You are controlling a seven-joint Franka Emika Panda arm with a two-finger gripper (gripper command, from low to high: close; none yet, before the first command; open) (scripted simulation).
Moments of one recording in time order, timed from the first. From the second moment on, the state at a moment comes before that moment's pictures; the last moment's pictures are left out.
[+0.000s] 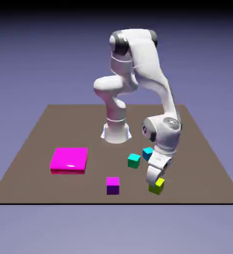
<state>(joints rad) 0.41 0.49 -0.04 -2.30 -0.12 2.69 0.26</state>
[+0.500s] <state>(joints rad) 0.25 0.15 -0.18 -2.43 -0.13 2.51 -0.11</state>
